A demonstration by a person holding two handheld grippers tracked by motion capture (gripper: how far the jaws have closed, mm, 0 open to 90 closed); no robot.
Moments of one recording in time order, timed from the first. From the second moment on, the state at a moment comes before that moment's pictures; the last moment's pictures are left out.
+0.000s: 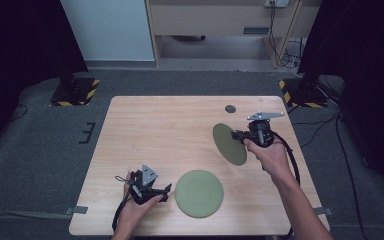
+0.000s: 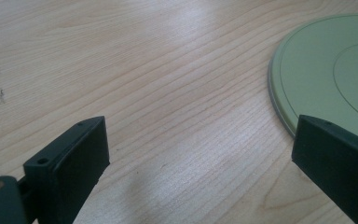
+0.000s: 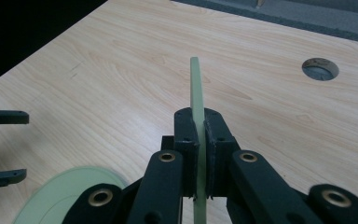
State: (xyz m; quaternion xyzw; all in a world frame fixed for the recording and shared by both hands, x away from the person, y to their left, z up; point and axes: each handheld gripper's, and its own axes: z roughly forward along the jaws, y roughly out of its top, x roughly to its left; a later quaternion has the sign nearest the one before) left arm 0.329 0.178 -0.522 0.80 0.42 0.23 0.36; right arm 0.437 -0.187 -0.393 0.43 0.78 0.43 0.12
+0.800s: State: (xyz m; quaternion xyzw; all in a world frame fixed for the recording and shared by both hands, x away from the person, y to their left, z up) left arm 0.331 0.192 -0.522 0.79 0.44 0.23 0.36; right arm 0.472 -0.207 -0.403 0.48 0.76 0.41 0.14
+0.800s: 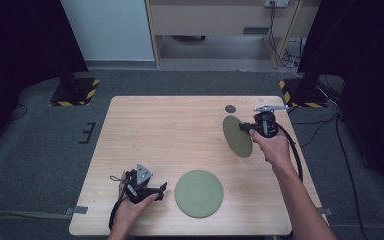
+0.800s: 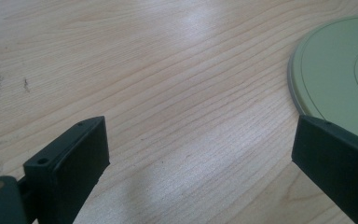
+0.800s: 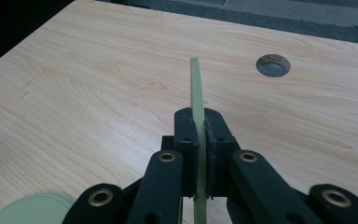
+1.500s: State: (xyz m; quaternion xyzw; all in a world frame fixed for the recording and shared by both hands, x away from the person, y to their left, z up) left arm 0.330 0.196 -0.522 0.79 0.44 0.23 0.36; right arm 0.484 -0.223 -0.409 0.50 0.74 0.42 0.15
